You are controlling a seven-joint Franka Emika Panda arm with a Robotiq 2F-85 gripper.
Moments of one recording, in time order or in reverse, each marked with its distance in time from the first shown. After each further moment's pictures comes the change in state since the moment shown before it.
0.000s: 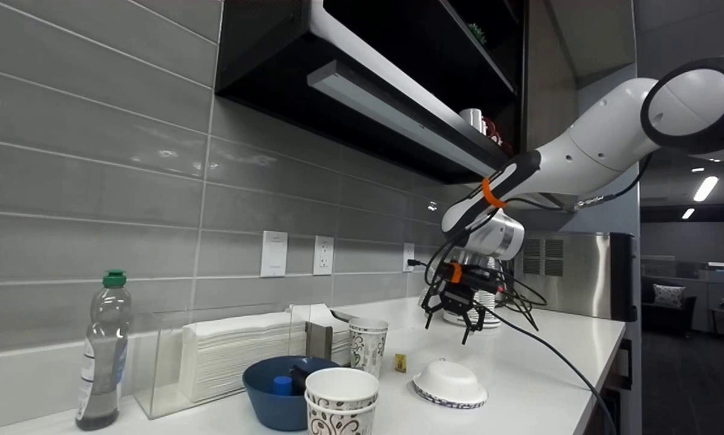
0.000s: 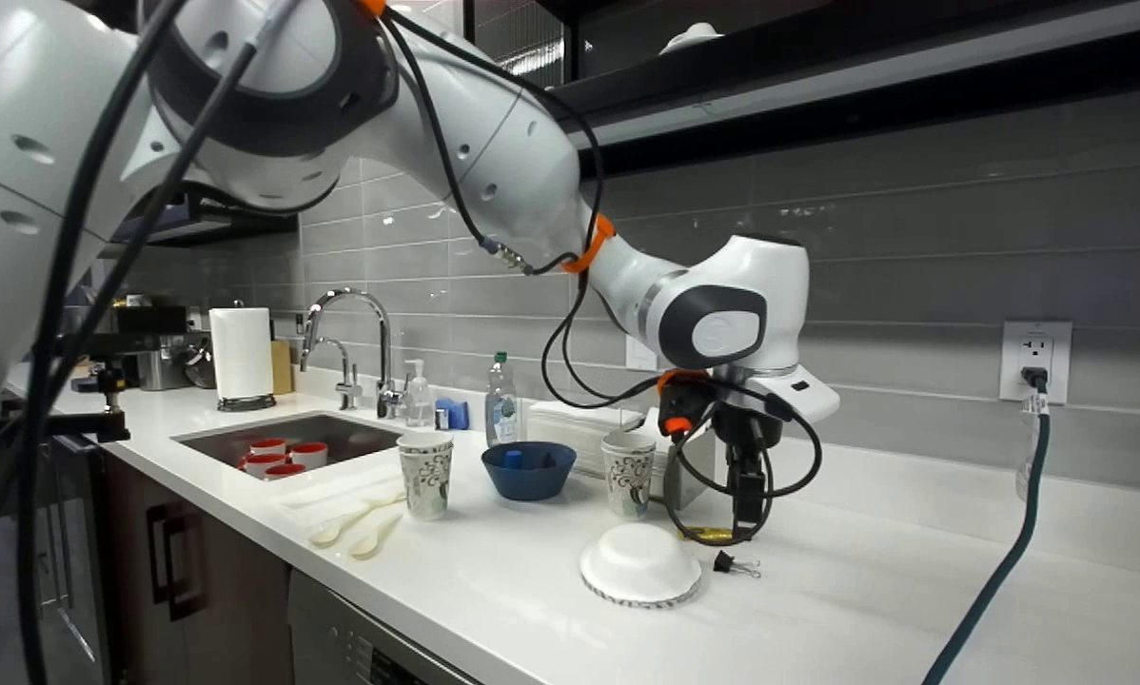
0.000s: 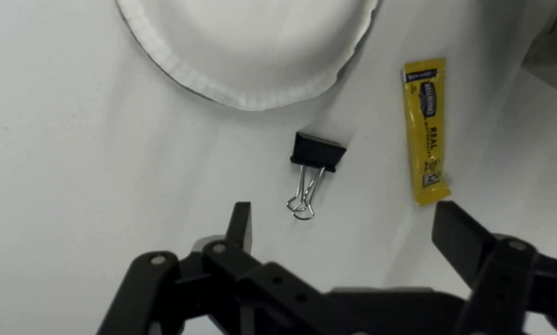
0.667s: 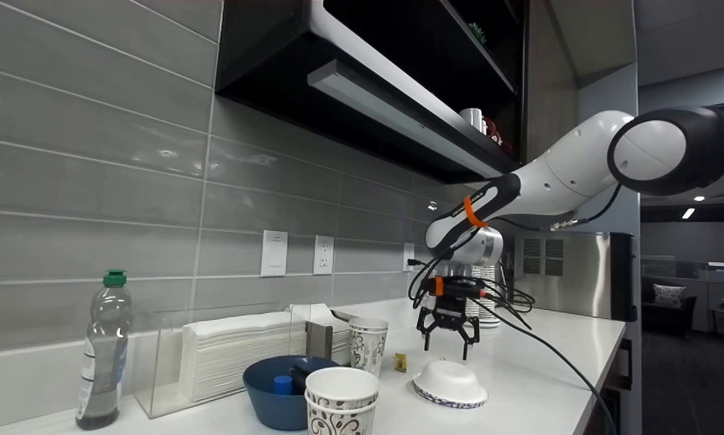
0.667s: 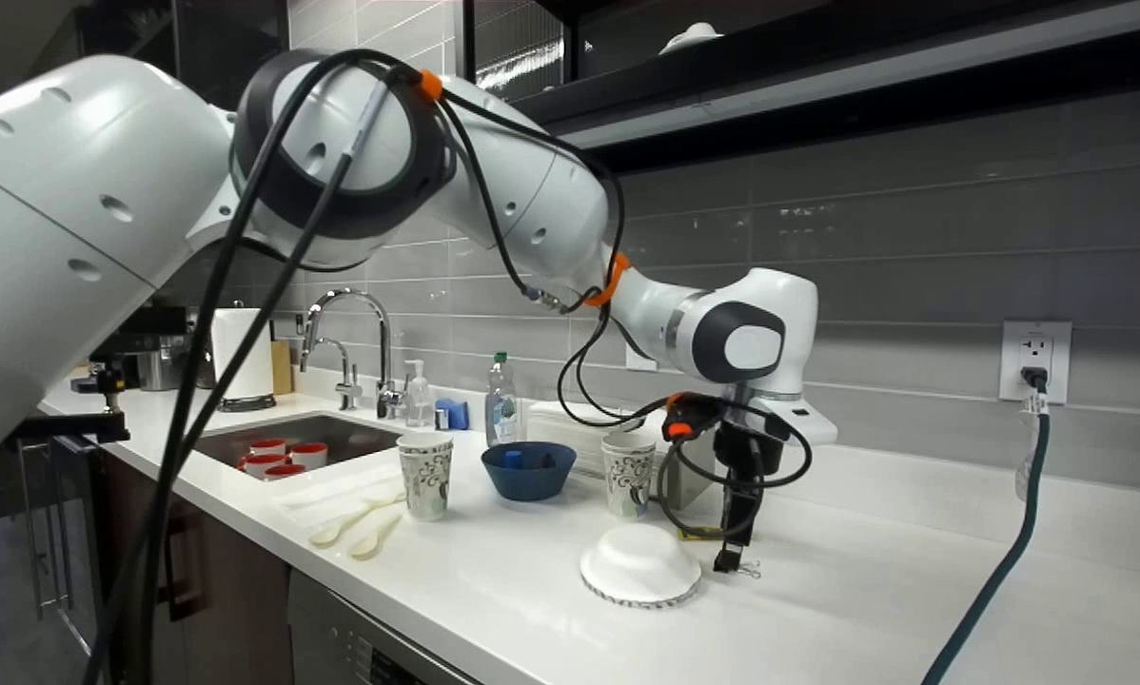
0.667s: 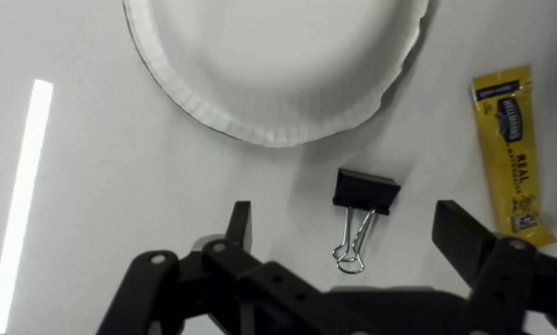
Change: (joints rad) arm -0.027 0.173 0.029 0.236 -0.127 -0.260 0.203
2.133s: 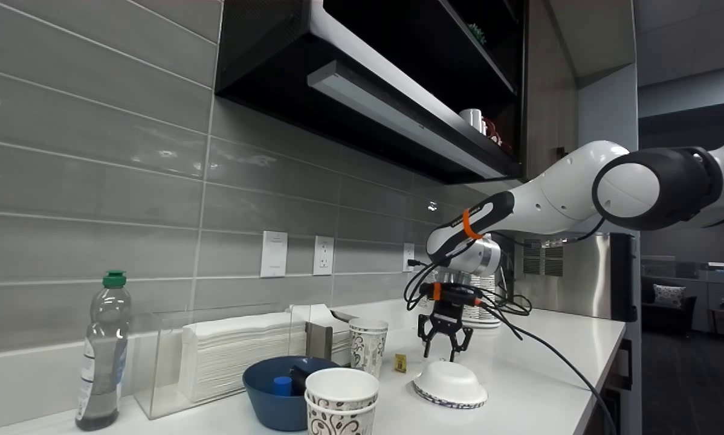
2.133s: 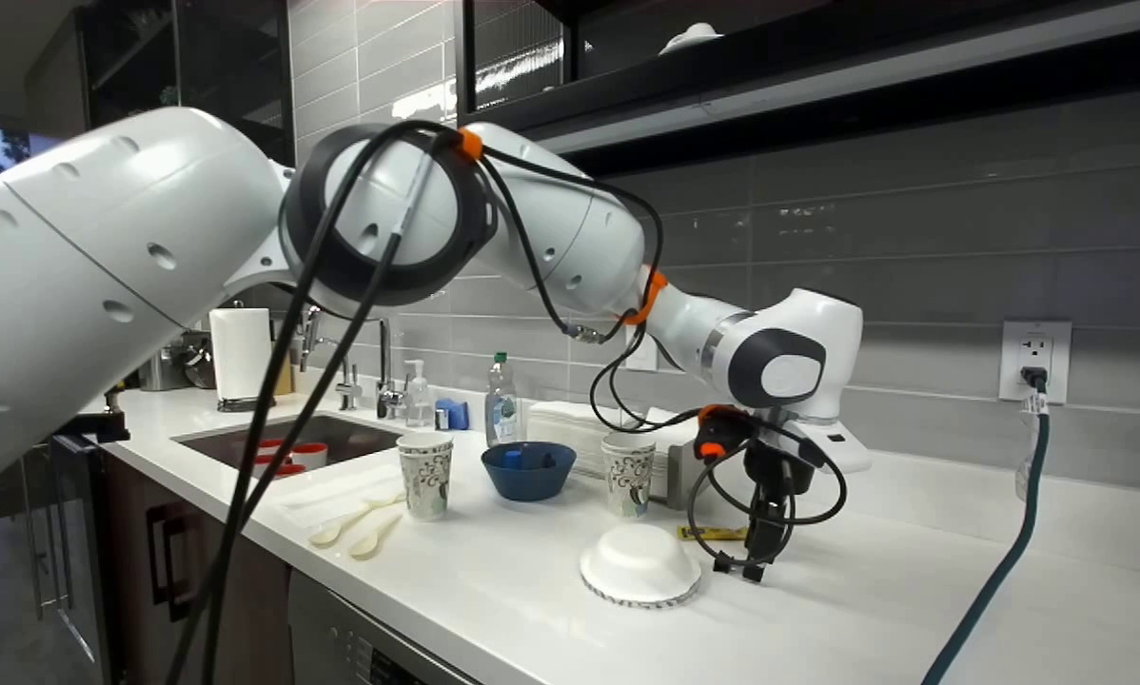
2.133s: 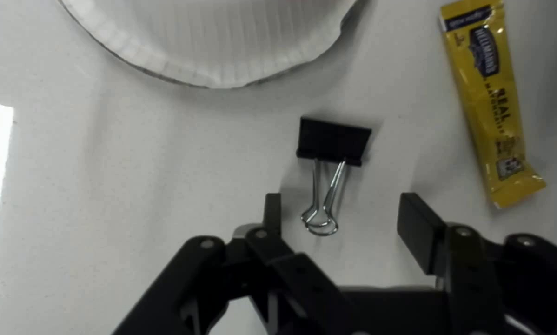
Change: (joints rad) arm -0.065 0.141 0.020 0.188 0.085 -0.036 -0.015
